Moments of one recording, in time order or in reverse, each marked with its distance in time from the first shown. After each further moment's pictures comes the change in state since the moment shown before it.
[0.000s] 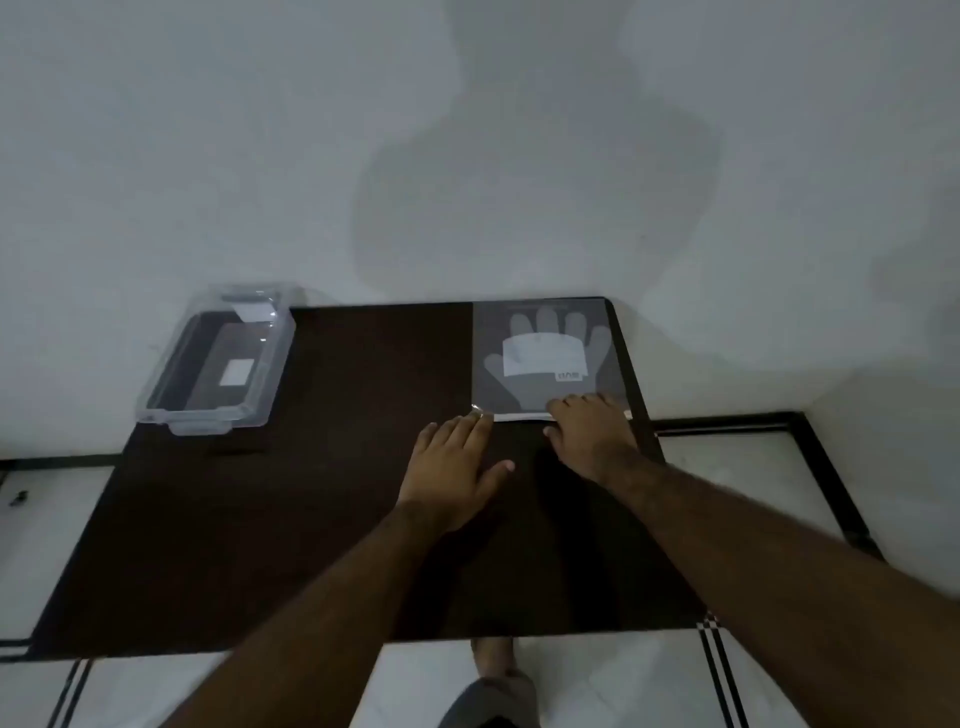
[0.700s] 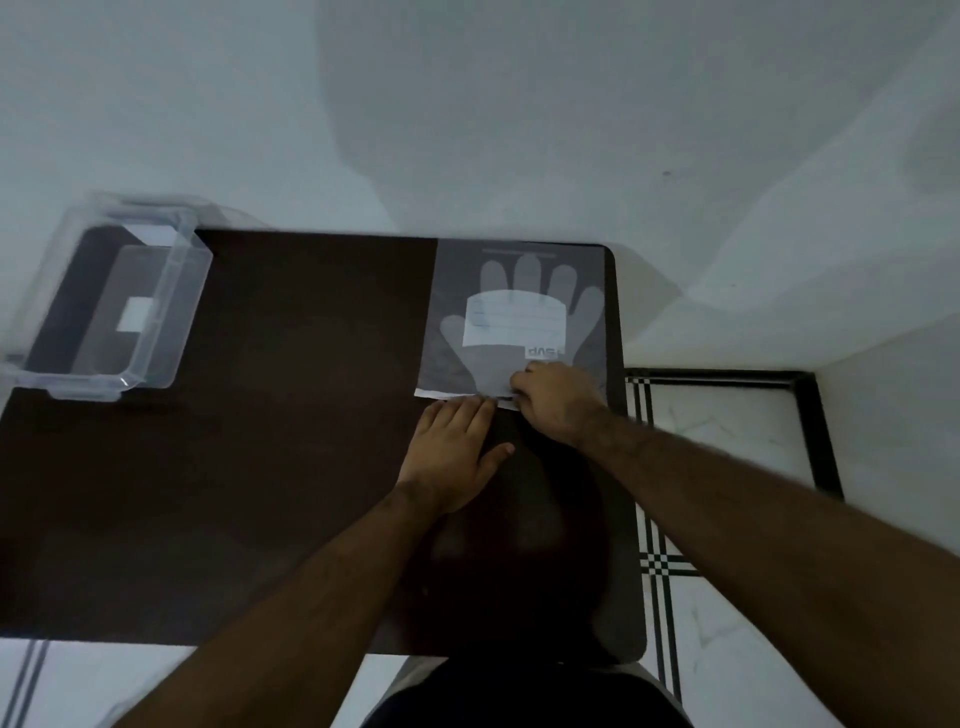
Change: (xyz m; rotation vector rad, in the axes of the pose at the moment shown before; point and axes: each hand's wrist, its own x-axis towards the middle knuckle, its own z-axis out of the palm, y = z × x) left_hand 0.103 0.043 0.074 -0.009 -0.049 -0.037; right_hand 0.094 0.072 0.037 0.159 -0.268 -0.203
